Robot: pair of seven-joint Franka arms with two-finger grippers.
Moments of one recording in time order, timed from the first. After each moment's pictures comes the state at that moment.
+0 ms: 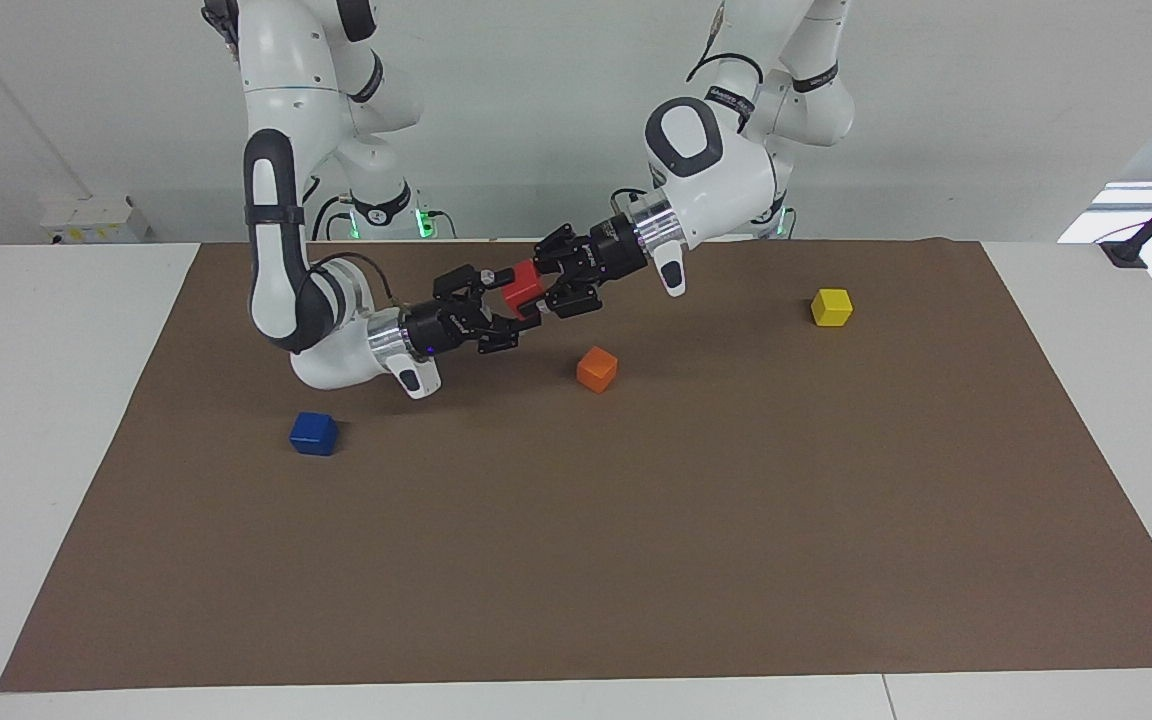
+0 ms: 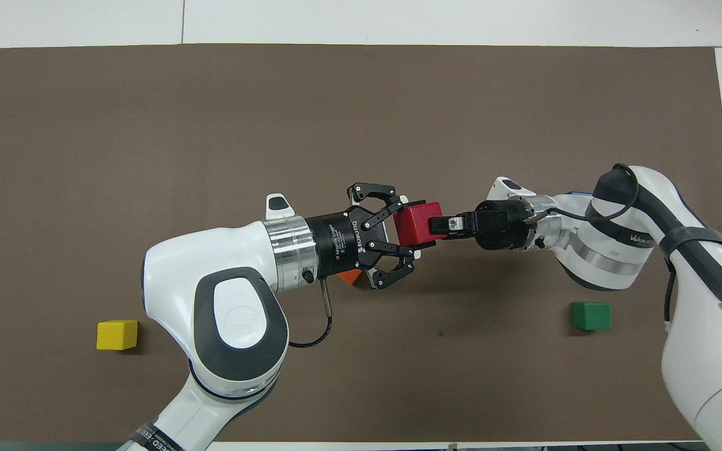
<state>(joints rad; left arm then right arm) -0.60 0.04 -0.10 -2.04 -1.60 2.51 -1.17 0.16 0.34 -0.06 -2.14 1.85 1.30 -0.92</state>
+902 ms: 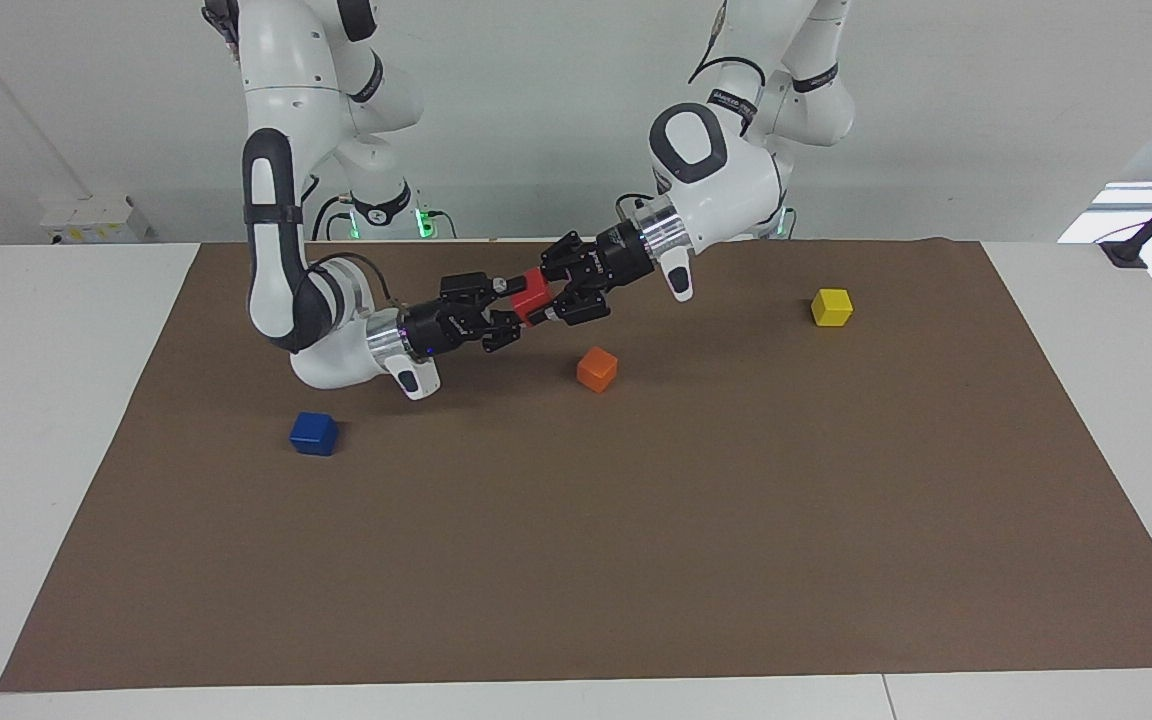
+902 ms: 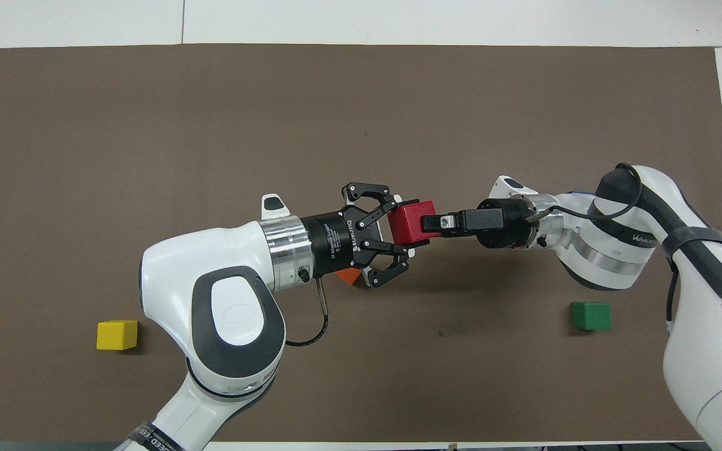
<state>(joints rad) -0.60 0.04 -0.09 -2.05 -1.60 2.51 -1.16 0.16 0.34 -0.07 -2.14 1.85 1.30 -0.91</state>
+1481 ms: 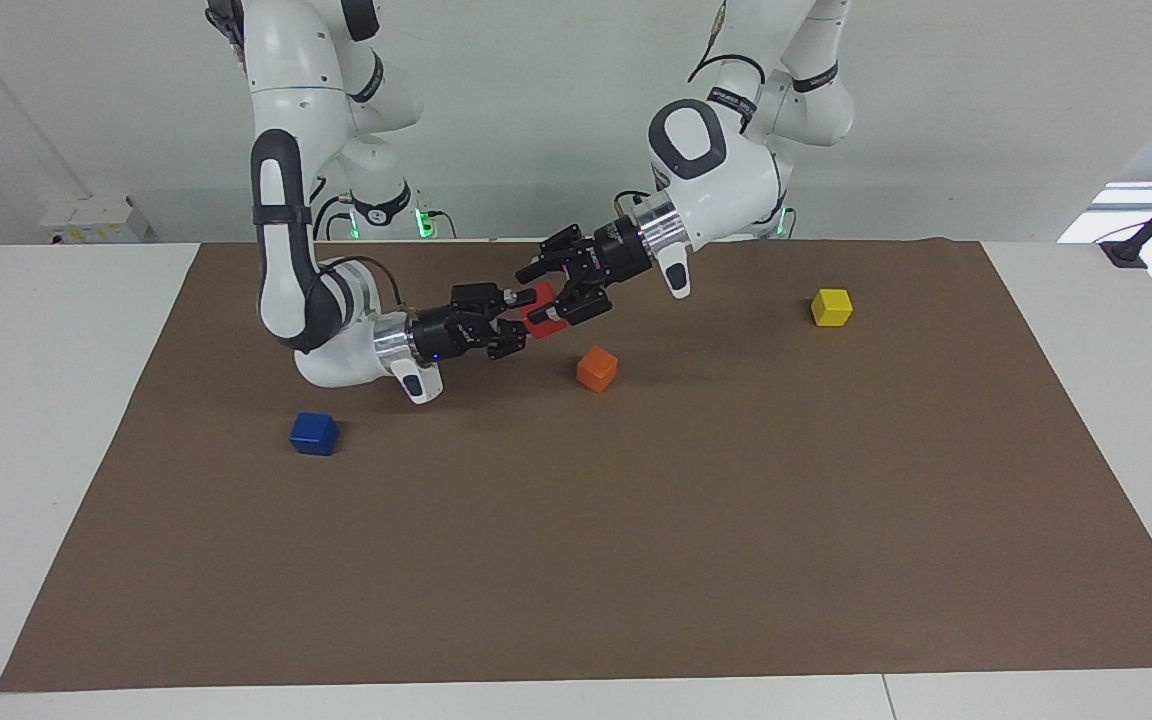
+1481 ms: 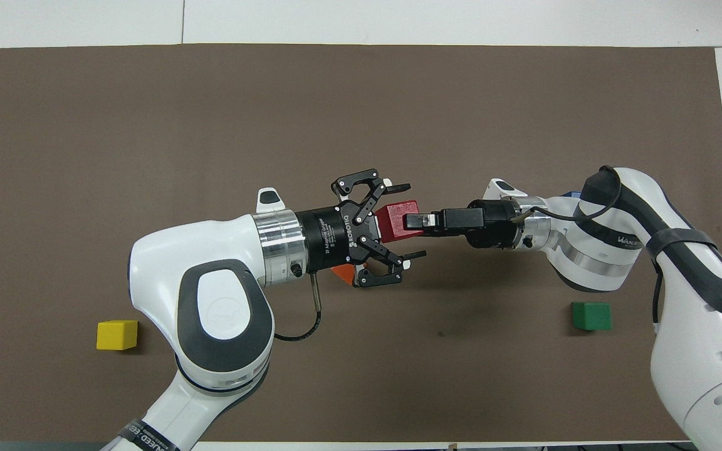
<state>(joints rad) -0.57 0.04 -0.09 -2.04 -1.60 2.44 -1.17 0.19 0.34 -0.06 -2.14 1.85 1.42 -0.91</state>
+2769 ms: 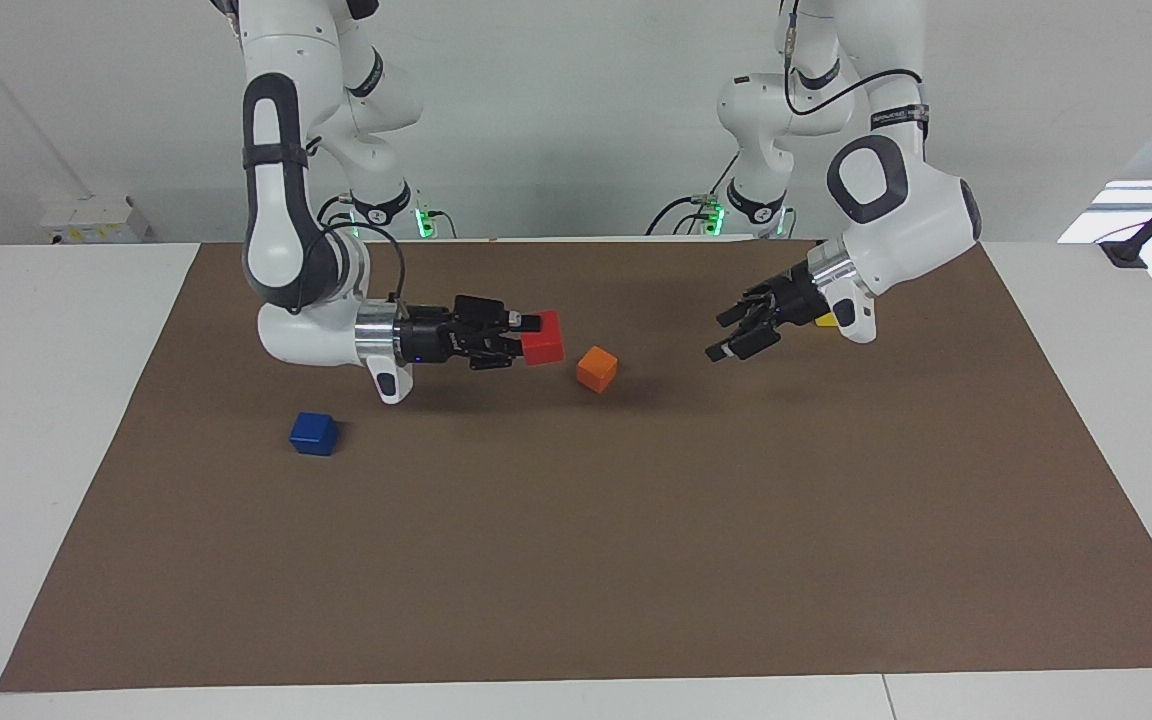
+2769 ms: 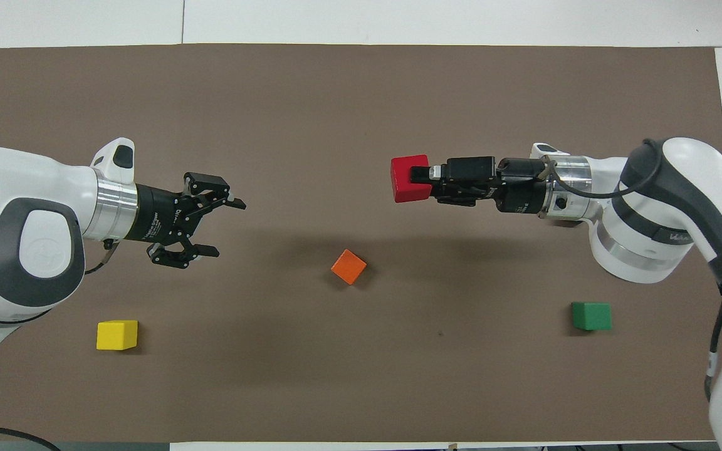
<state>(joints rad) -0.11 0.01 -0.07 -2.07 -0.65 1.99 -0.58 0.20 0.18 -0.07 -2.01 1.62 1.79 -0.49</state>
